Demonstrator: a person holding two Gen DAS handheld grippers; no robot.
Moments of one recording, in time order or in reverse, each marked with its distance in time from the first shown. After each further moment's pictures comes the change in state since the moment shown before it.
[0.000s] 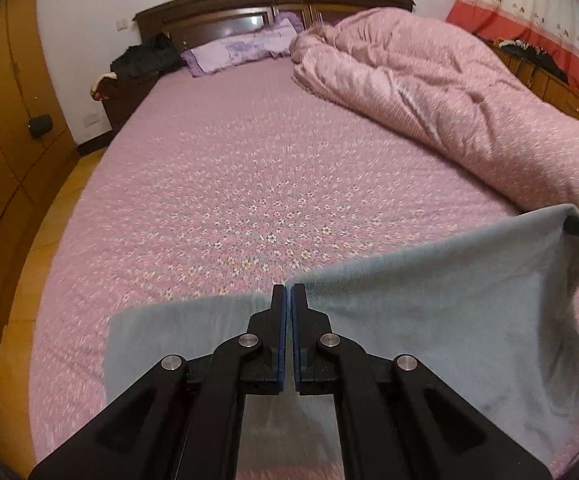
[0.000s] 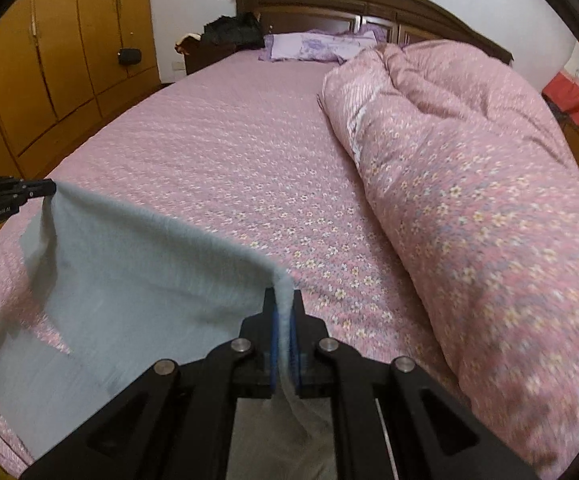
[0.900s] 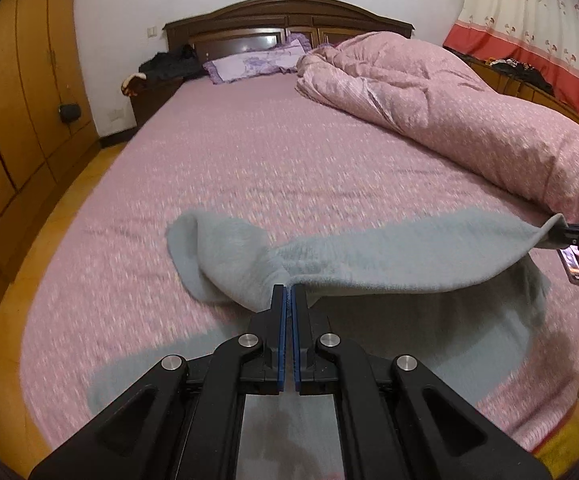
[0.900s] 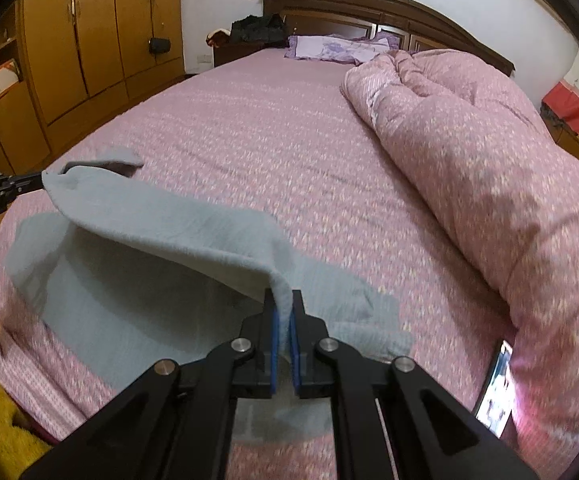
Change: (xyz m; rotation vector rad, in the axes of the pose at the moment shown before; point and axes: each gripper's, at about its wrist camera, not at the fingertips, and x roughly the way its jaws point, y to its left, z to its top) left arm -0.136 -0.050 -0.174 -0.061 -0.071 0.016; right arm -0.120 0.065 -0.151 -0.055 -0.001 0.015
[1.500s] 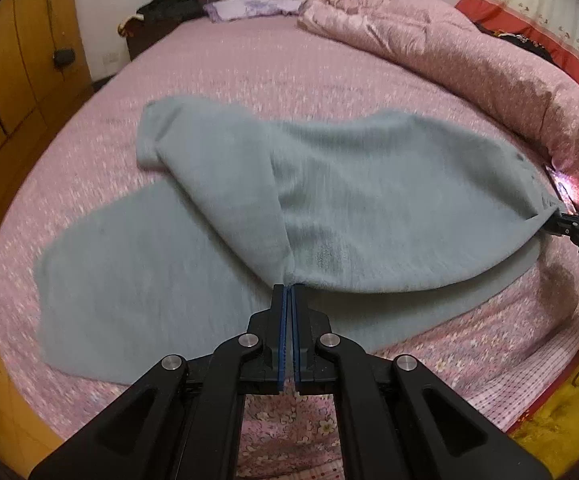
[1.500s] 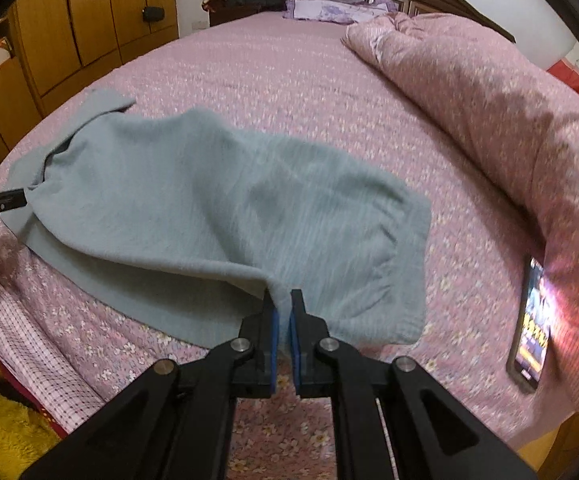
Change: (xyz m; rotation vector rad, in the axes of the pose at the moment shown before) left arm 0.017 -0.013 -0.099 -0.056 0.193 -0.033; right arm 0.029 0.022 -0.086 0.028 0.122 -0.010
